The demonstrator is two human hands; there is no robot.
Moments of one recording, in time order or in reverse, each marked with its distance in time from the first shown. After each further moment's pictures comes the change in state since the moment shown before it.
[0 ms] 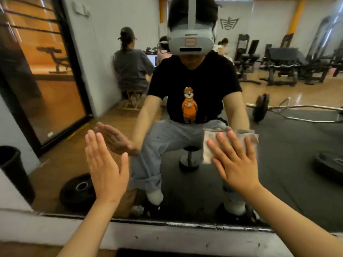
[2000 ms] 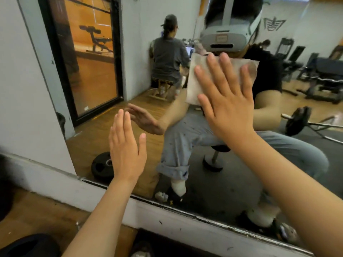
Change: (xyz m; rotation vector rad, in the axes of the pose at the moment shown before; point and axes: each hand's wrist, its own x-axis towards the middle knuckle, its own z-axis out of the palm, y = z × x) left_hand 0.013 -0.079 -0.045 0.032 -0.028 -0.136; right_hand 0.210 -0.124 -0.024 0.145 0.052 -0.001
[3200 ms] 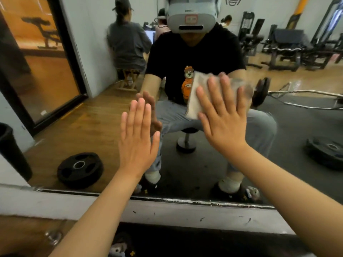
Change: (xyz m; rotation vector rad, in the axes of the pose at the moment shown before) left_hand -0.034 0.126 0.062 0.116 0.073 0.564; right_hand -0.137 0.104 -0.014 -0.069 -0.003 0.067
